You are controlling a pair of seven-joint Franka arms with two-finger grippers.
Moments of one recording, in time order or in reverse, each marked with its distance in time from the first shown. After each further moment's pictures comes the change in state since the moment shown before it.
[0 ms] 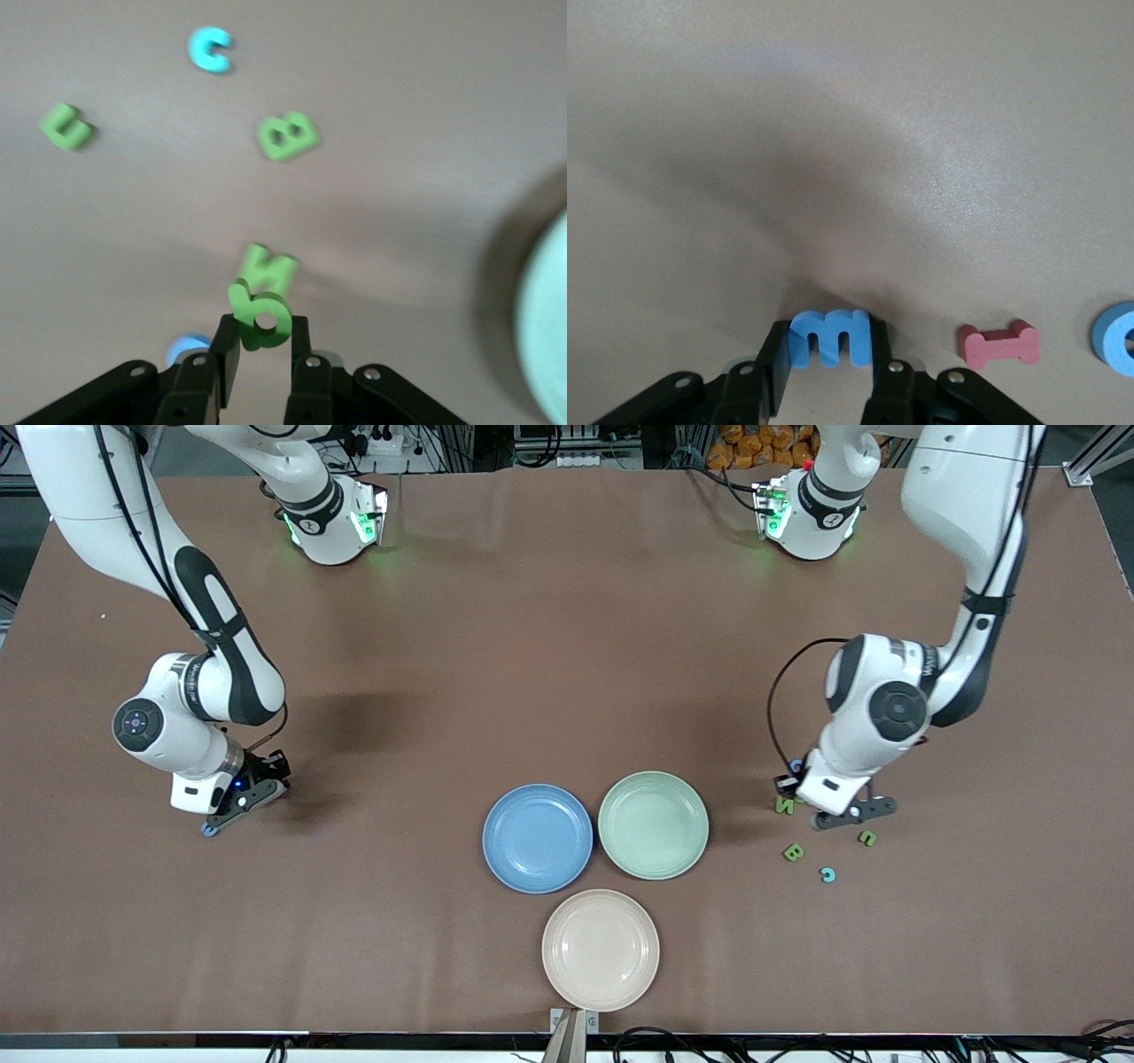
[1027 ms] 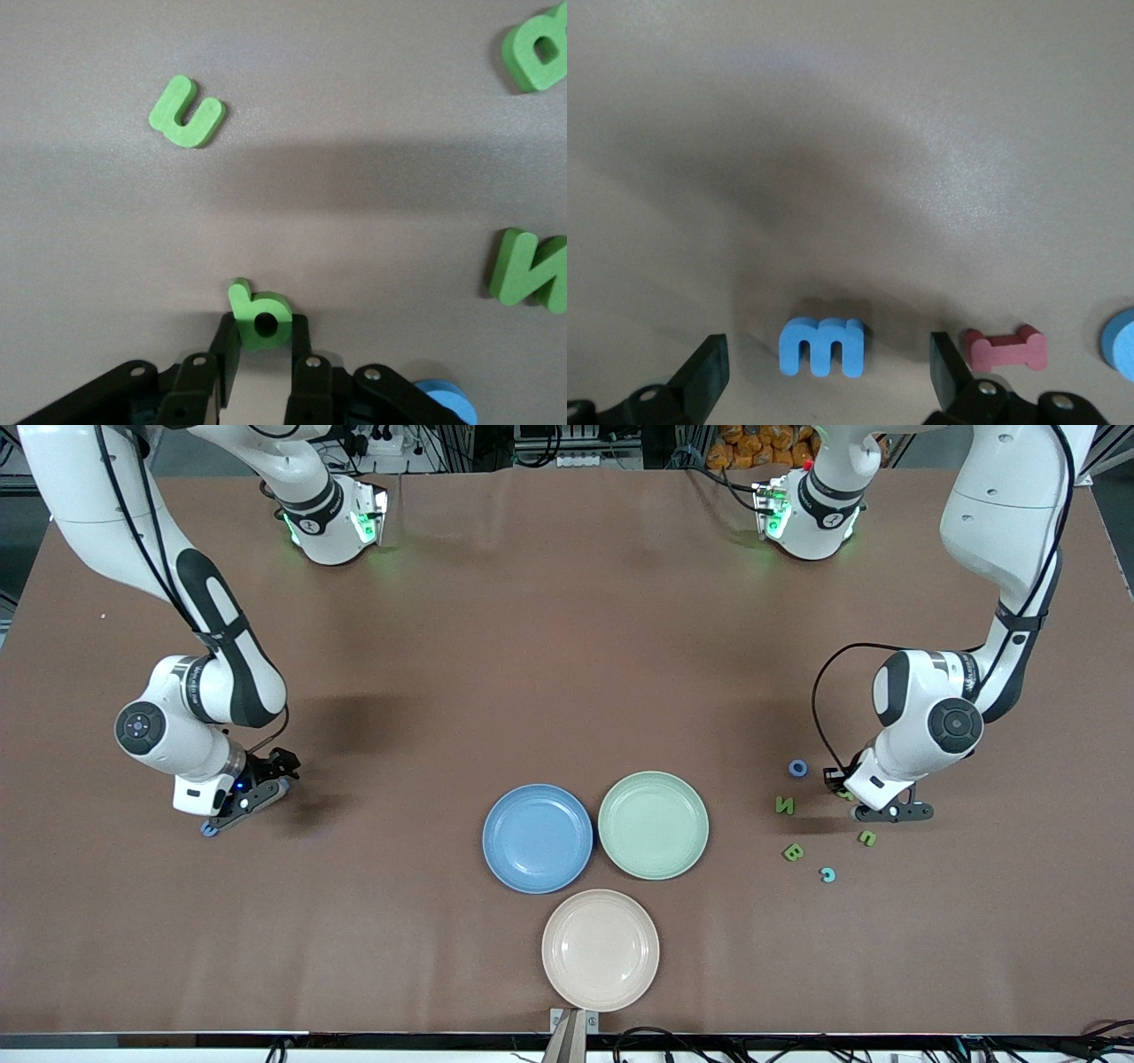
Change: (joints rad) left arm 0.198 0.071 0.004 -0.107 0.000 0.131 0.409; right arm 0.003 0.010 0.000 0.010 -0.002 -0.009 0.003
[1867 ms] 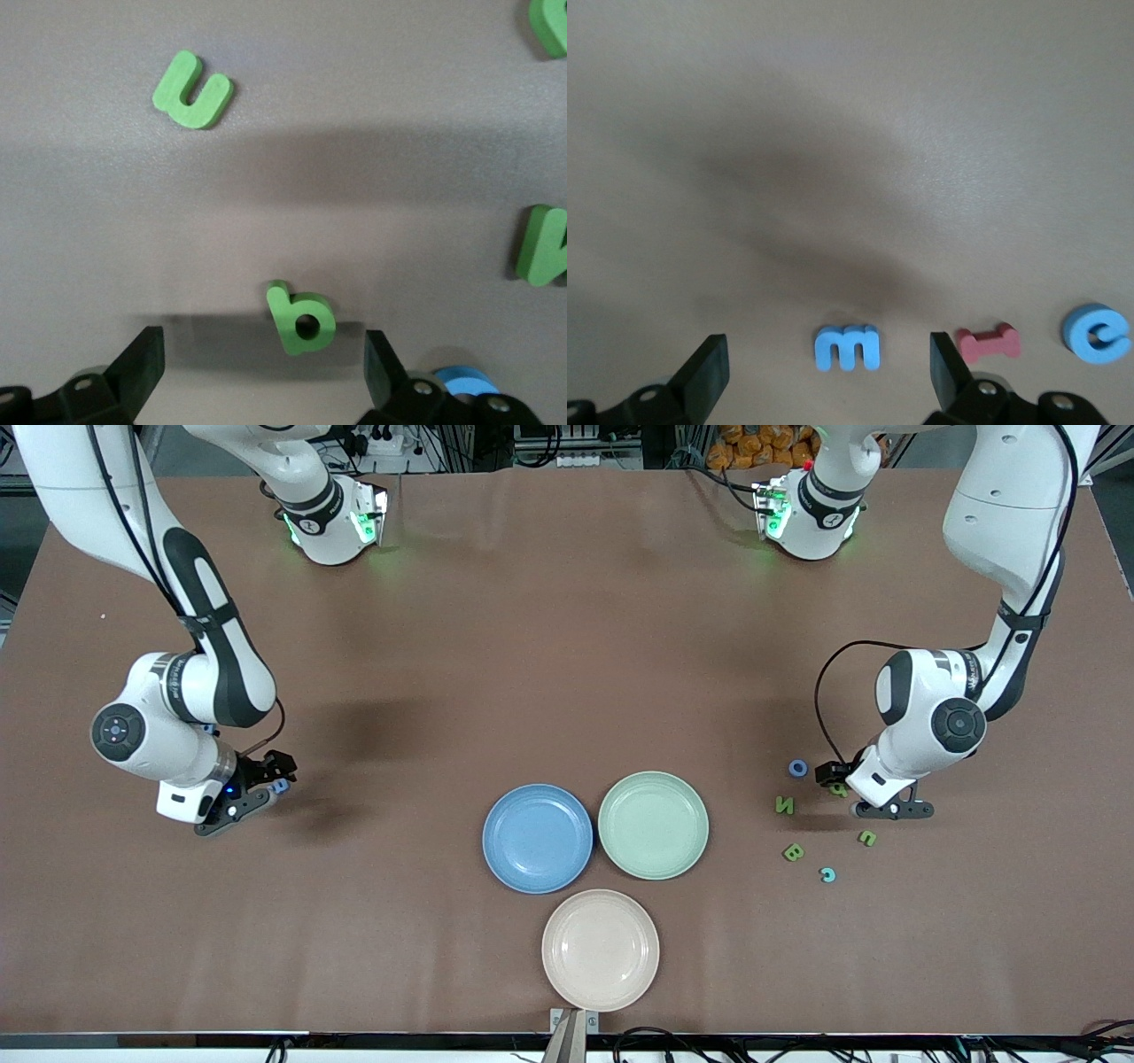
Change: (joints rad) left arm 0.013 0.001 0.000 -0.011 0.000 -0.004 0.041; right arm 0.021 -0.043 0.008 0.078 0.000 -0.142 0.096
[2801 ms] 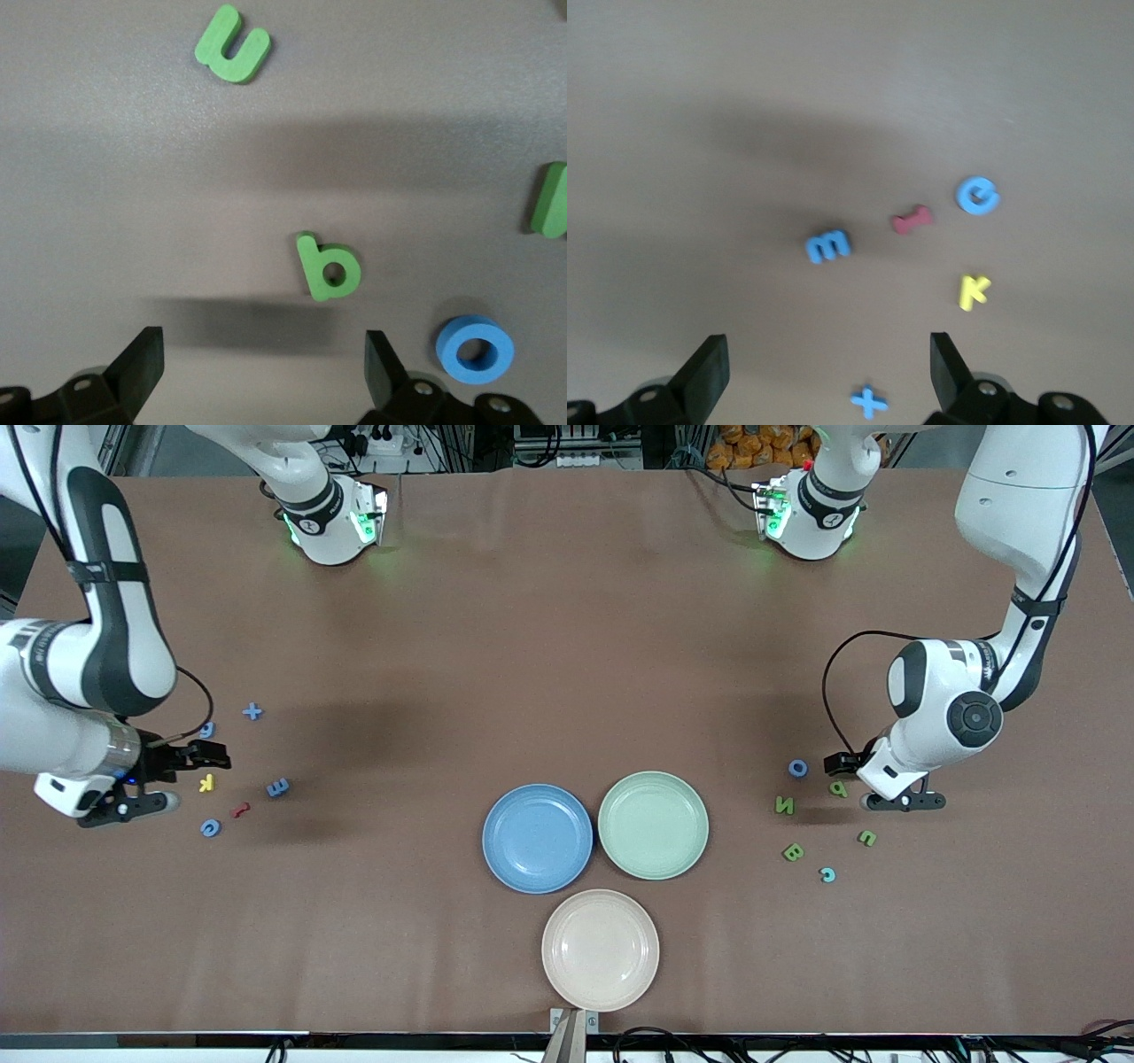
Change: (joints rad) left arm 0.024 -0.053 -0.005 -0.027 0.000 -0.070 0.003; right arm -0.072 -0.125 -0.003 0.187 -0.002 -0.414 0.215
